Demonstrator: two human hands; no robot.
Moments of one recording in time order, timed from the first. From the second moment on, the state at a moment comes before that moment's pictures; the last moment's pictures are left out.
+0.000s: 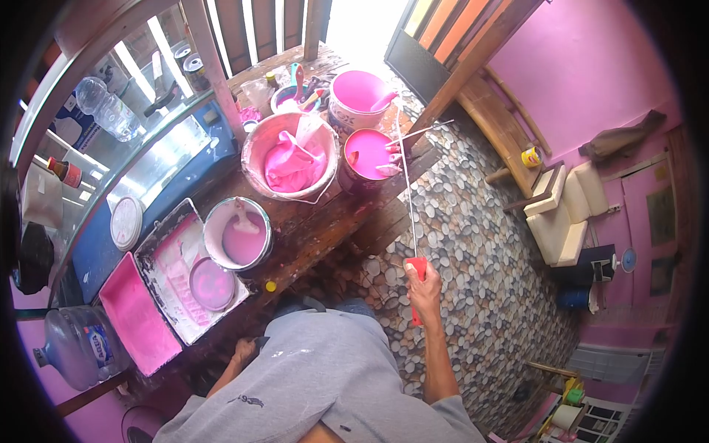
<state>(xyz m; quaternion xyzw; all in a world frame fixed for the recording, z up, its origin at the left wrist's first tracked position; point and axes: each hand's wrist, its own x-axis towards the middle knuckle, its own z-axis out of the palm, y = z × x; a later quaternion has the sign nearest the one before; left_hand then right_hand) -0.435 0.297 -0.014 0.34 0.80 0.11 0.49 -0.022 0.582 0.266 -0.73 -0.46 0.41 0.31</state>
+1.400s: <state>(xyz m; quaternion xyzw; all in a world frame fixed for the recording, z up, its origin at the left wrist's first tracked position) -0.434 0.303 -0.029 0.28 0.80 0.10 0.52 -0.001 0.579 0.266 -0.74 -0.44 0.42 0.28</state>
